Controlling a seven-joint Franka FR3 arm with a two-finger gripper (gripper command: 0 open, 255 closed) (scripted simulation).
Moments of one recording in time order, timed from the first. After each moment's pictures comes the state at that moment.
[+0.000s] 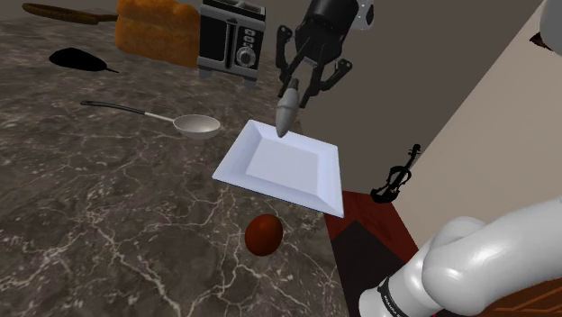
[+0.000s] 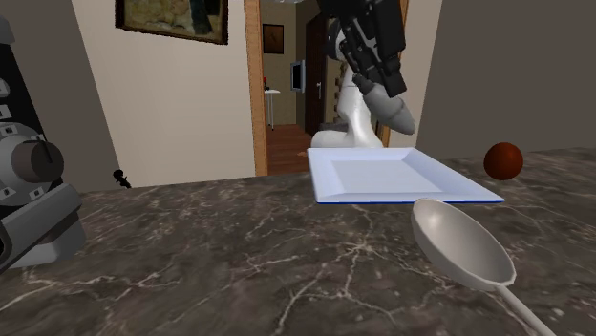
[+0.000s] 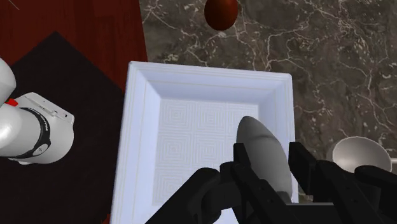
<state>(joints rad) 0.00 -0.33 0.20 -1.78 0.55 1.39 1.07</state>
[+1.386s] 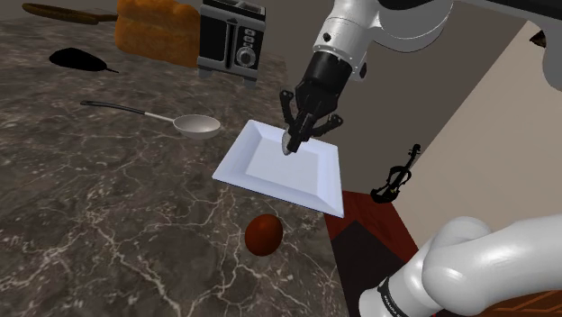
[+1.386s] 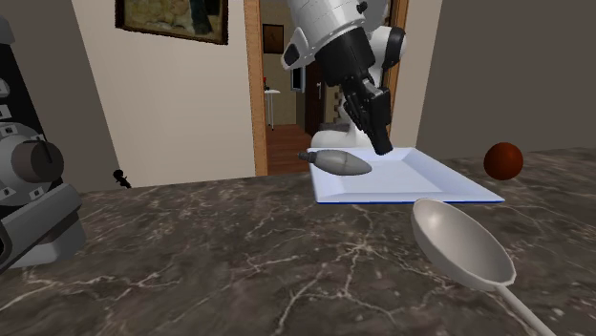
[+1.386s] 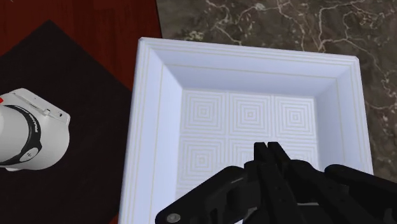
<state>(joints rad) 0.00 -0.48 0.21 -2.12 0.58 1.55 0.97</state>
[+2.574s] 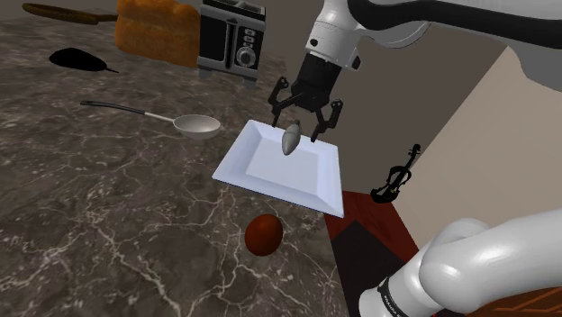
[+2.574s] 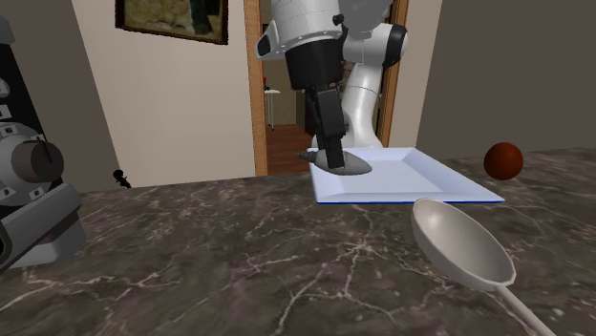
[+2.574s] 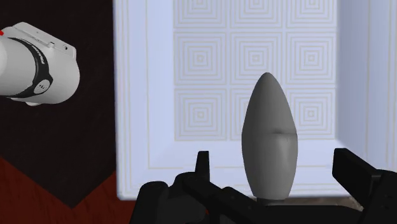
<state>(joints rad) -0.06 -0.42 0.26 -2.07 0.33 1.65 1.01</state>
